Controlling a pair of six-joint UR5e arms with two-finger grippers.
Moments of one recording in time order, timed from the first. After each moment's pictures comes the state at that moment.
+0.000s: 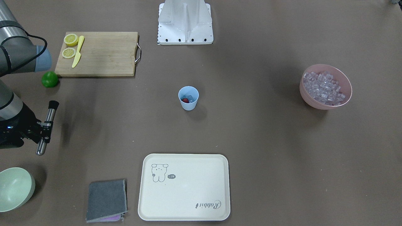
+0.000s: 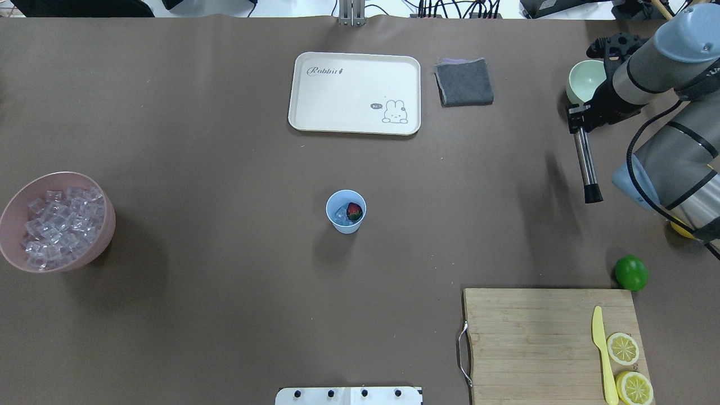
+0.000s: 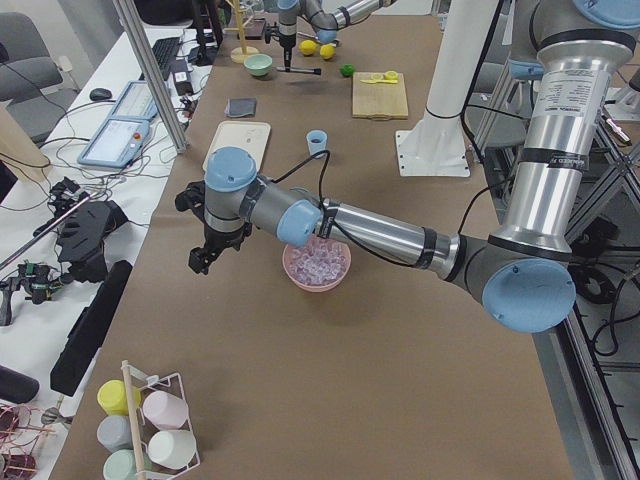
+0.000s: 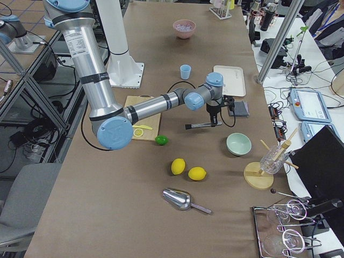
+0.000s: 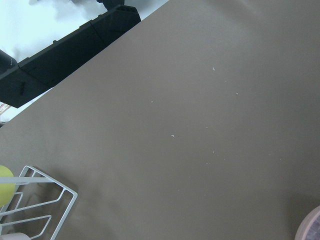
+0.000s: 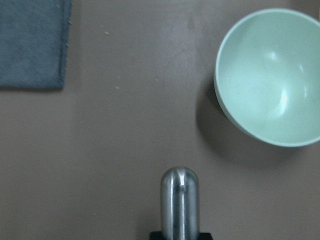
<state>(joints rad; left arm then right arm) -1.53 -1.75 -1.68 -1.78 -2.34 0.29 1.03 -1.26 1.63 -1.33 2.04 0.70</state>
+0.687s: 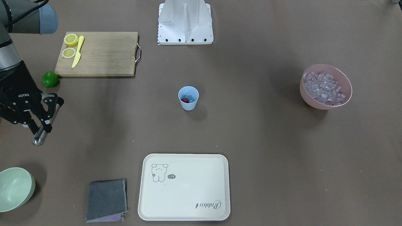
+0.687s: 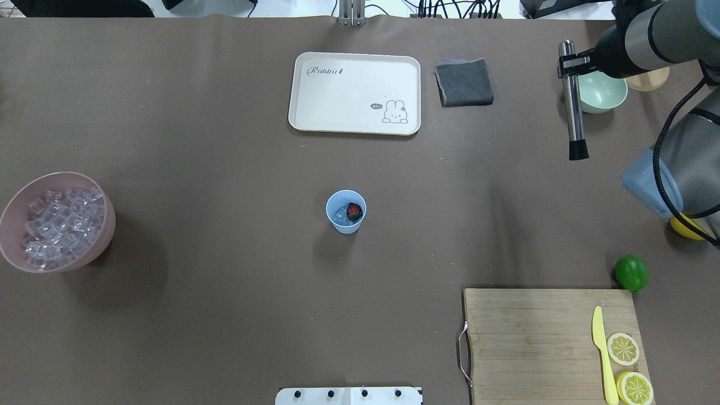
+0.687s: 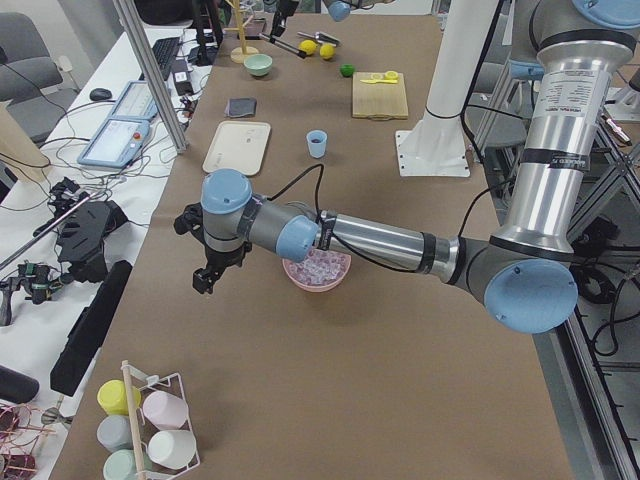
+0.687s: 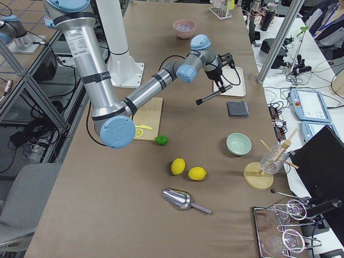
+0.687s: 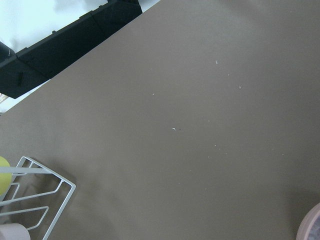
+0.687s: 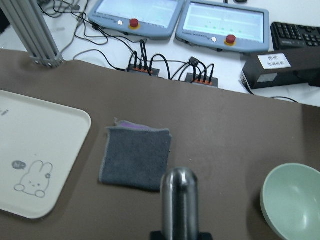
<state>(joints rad) -1.53 -1.73 -1.59 -1.78 -2.34 0.24 1.01 -1.23 1.91 -1.29 1.83 0.72</state>
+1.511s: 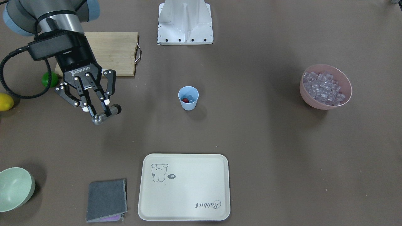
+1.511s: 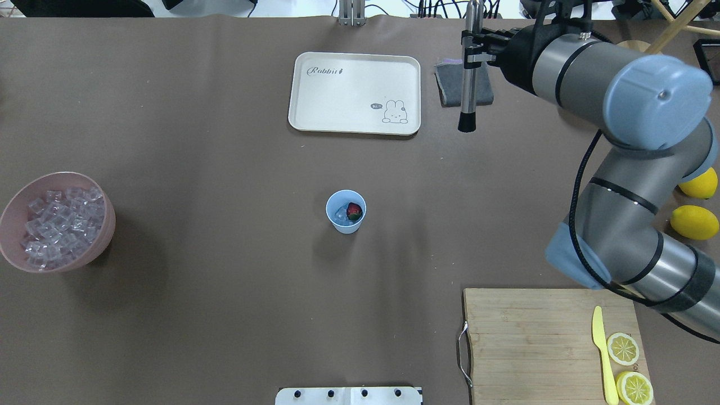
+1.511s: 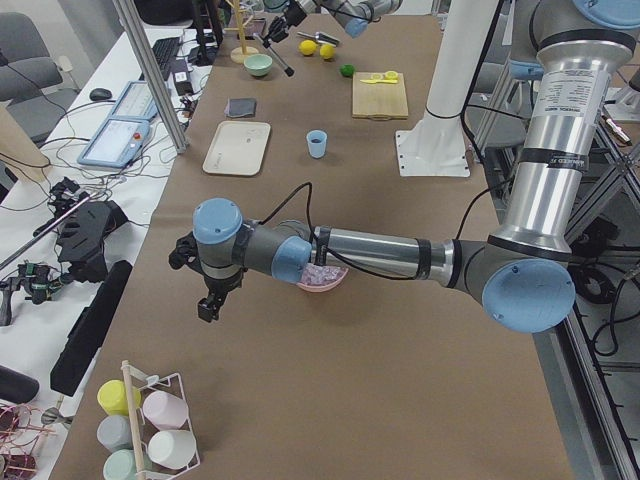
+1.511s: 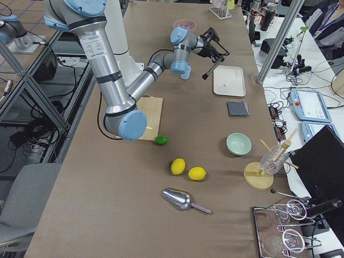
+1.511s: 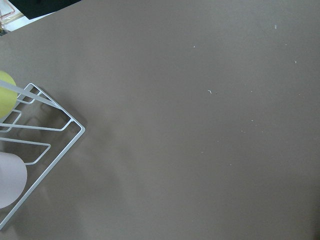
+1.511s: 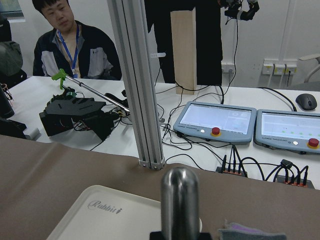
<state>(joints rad) -1.53 -1.74 -1.48 -1.77 -2.34 0.16 0.73 -1.16 1.93 -0.93 1.37 0.87</state>
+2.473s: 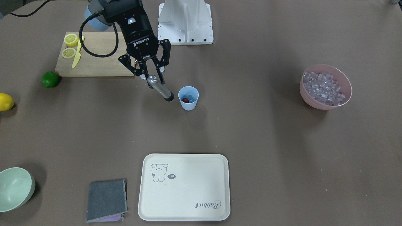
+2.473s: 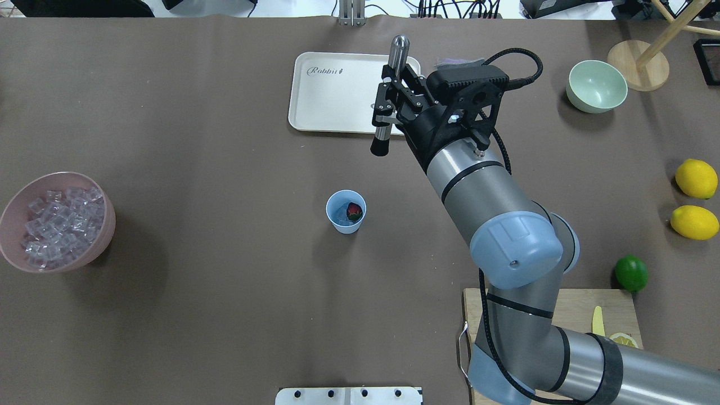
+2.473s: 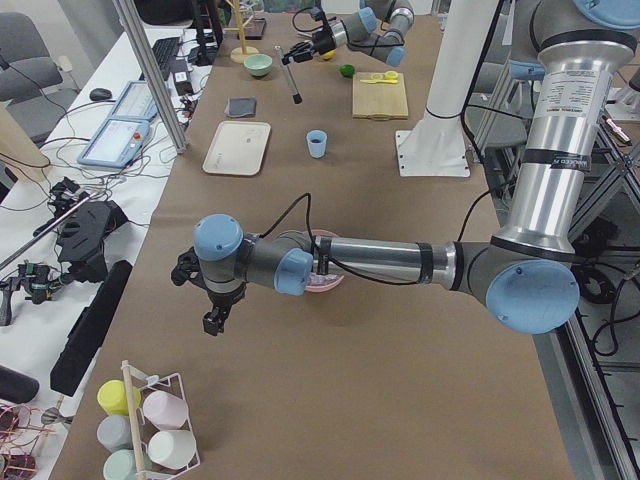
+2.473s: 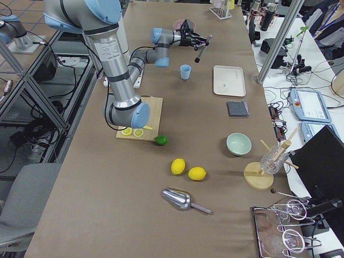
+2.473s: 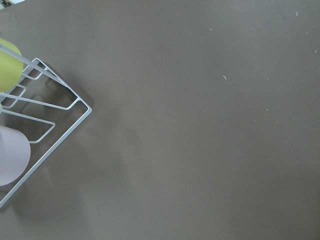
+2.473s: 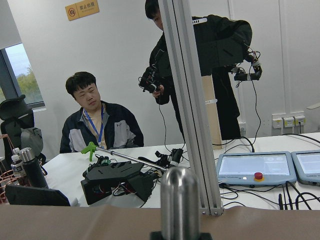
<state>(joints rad) -1.54 -1.73 -1.46 -1.78 -2.34 0.14 0.40 -1.06 1.87 -0.77 0.79 0.91</state>
